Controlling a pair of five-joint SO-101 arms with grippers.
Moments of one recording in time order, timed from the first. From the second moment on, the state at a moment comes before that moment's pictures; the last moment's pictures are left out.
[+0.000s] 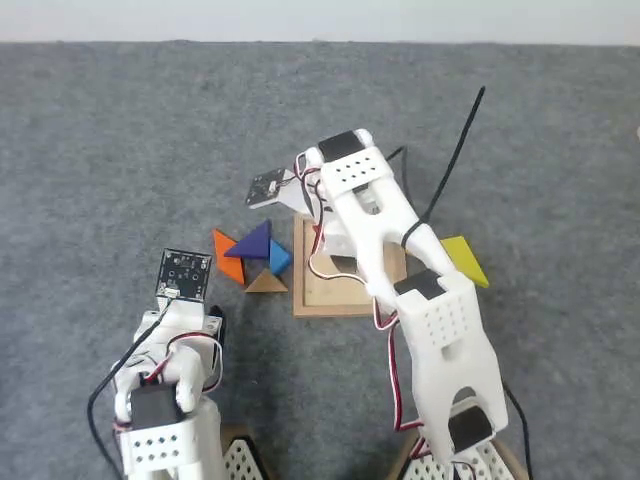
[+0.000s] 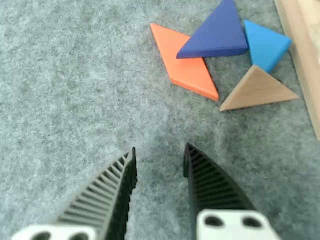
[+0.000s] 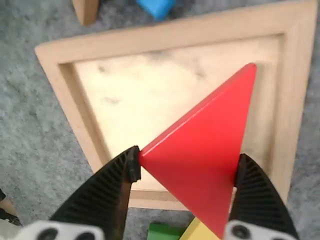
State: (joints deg) left arm -15.5 -103.1 97.1 72.0 -10.4; right arm -30.3 42.6 -33.6 98.9 54.5
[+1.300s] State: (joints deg) left arm -15.5 -103.1 97.1 72.0 -10.4; right arm -17.9 -8.4 -4.5 92.0 37.8
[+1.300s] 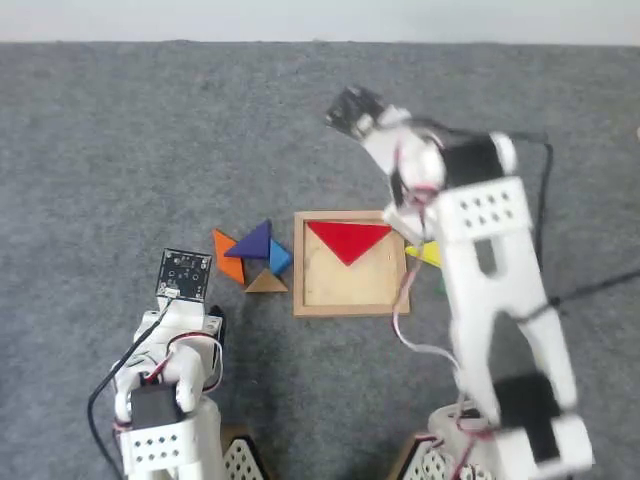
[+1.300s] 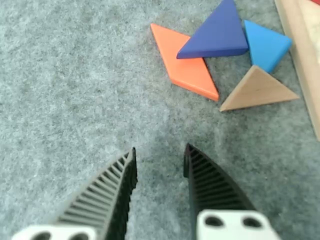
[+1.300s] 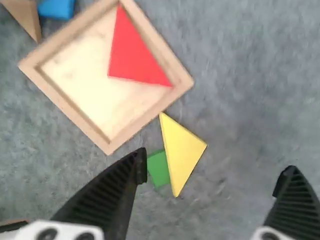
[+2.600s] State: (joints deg) left arm -15.5 -103.1 97.1 72.0 -10.4; right arm -4.4 19.9 12.9 71.7 54.8
